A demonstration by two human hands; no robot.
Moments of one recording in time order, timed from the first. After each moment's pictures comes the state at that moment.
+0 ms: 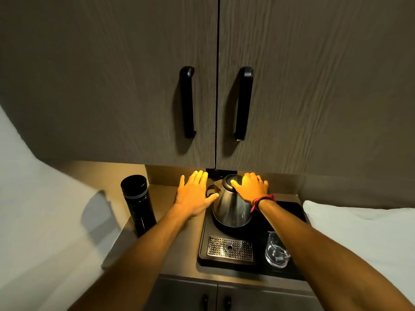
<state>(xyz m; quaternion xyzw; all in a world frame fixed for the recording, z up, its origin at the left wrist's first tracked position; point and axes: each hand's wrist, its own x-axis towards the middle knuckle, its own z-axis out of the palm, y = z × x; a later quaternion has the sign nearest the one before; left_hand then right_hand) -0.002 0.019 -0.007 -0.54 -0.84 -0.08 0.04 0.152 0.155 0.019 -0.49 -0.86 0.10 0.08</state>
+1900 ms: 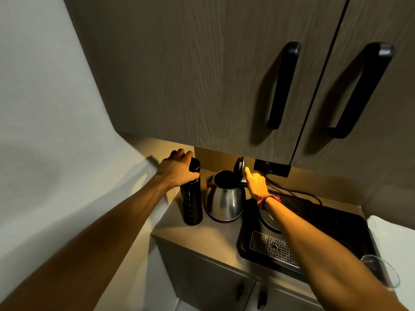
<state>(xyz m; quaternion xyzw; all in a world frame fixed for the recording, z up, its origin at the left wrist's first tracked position) -0.137 -0.108 0.043 -0.41 -0.91 -0.04 0.03 0.056 0.055 0.063 -0.35 -0.90 0.28 0.03</state>
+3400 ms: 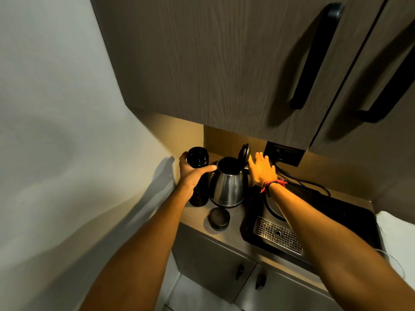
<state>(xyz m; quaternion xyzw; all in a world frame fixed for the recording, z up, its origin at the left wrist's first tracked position) -0.094 -0.101 -0.051 -0.07 -0.71 -0.69 -0.15 0.012 0.106 -0.042 -0.36 -0.90 0.23 0.03</state>
